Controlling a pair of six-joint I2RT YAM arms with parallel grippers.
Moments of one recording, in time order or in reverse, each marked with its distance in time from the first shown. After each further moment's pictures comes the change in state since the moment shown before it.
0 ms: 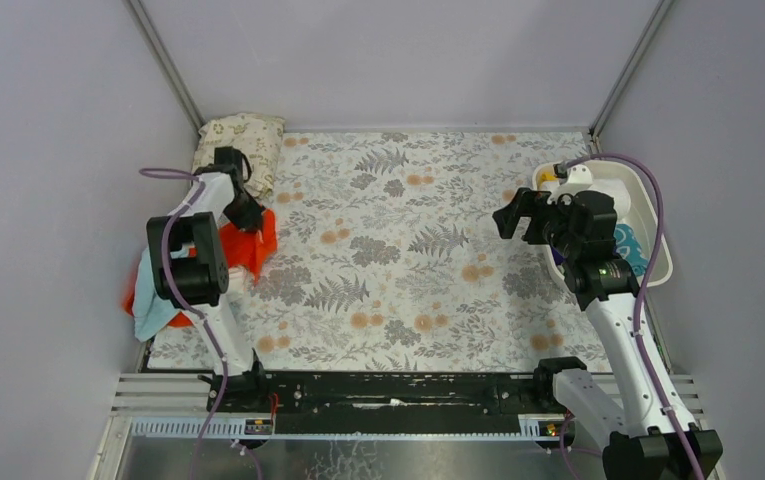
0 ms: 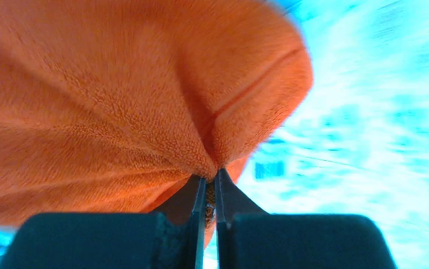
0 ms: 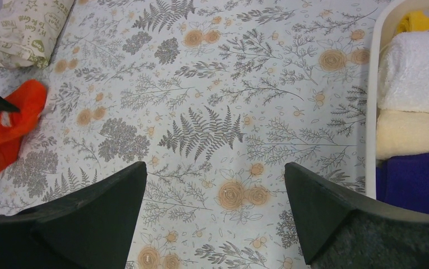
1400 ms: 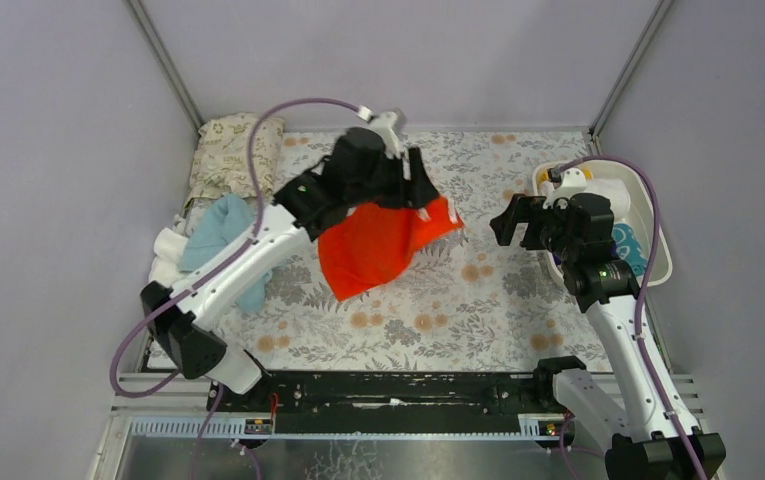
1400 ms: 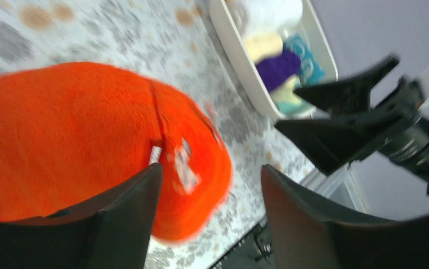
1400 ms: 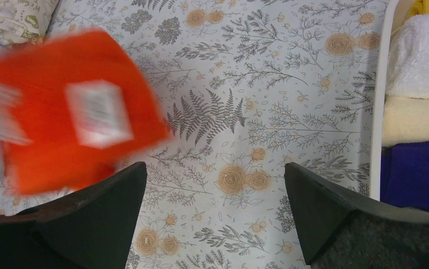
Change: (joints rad) left arm -0.865 -0.397 0.310 0.184 0.128 0.063; right arm 0.031 -0.014 0.008 -0.069 0.002 -0.029
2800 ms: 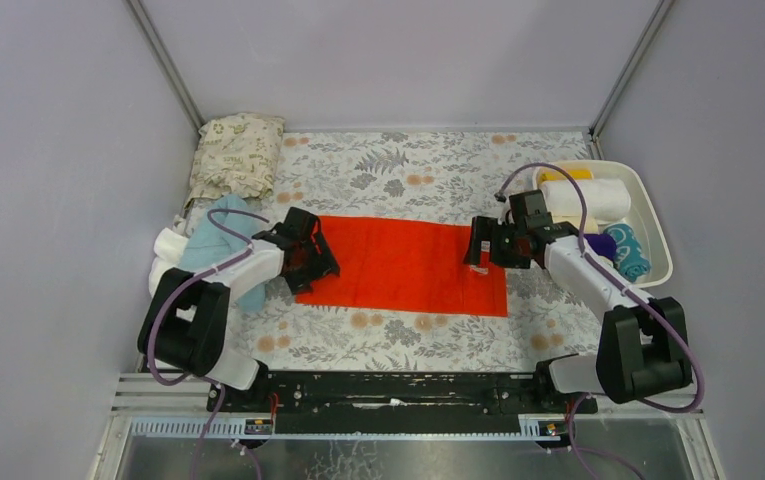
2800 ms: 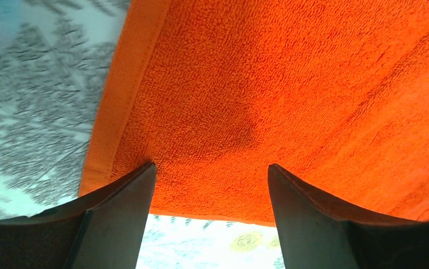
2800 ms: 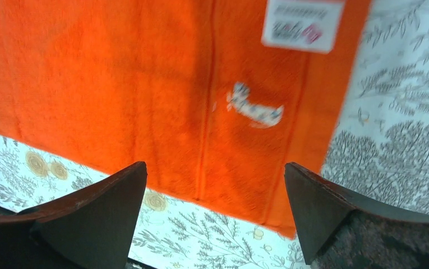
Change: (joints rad) left arm 0.356 -0.006 -0.864 0.120 -0.037 -0.249; right arm 0.106 0.464 -0.032 -0.088 0.002 0.074
